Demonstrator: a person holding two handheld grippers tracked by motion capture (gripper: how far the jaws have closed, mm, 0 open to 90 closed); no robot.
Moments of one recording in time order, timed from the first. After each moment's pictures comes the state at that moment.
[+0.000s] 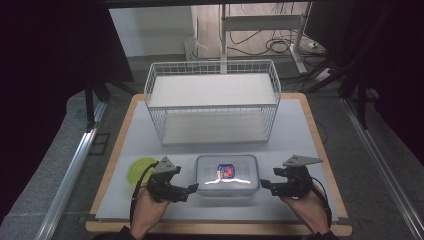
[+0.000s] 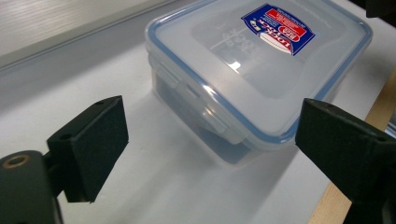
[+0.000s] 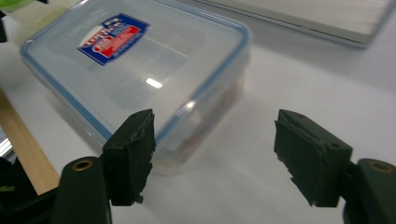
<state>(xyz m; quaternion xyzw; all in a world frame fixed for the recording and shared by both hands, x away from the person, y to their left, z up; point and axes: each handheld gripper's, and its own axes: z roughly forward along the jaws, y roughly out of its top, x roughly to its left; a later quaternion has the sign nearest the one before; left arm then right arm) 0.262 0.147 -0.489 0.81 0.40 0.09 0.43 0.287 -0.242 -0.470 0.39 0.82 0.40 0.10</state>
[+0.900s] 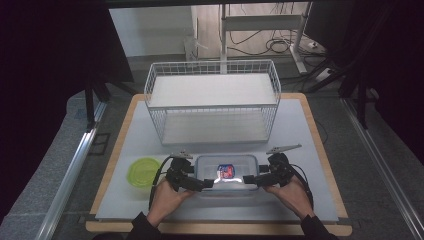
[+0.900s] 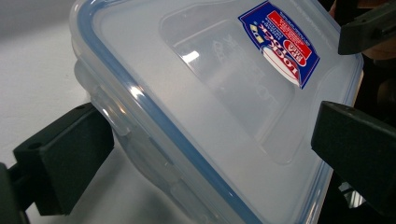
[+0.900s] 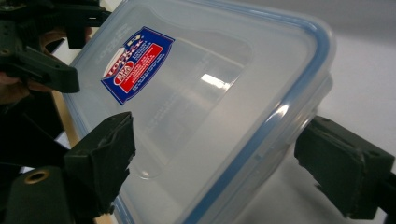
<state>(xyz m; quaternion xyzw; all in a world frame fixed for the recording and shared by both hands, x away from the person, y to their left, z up) 0.306 0.116 -0.512 0.80 0.41 -0.05 0.44 0.333 -0.211 -0.494 0.40 0.81 0.41 -0.06</state>
